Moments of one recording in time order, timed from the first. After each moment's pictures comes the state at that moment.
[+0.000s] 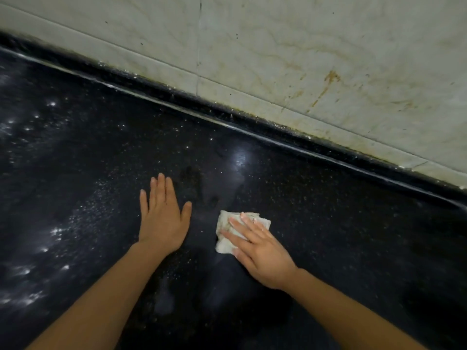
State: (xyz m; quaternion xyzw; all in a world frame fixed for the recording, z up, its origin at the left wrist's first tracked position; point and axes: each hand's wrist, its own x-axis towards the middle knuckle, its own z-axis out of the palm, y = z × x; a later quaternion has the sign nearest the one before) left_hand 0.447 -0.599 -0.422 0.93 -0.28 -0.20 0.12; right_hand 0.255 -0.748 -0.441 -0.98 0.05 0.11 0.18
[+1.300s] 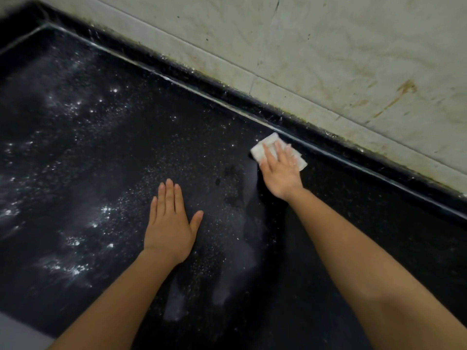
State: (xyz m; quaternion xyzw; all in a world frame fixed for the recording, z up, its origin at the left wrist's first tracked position) left_hand 0.455 -0.536 -0.441 0.95 -0.24 -0.17 0.06; right_hand 0.435 -0.802 -0.441 -0.94 0.28 0.13 0.17
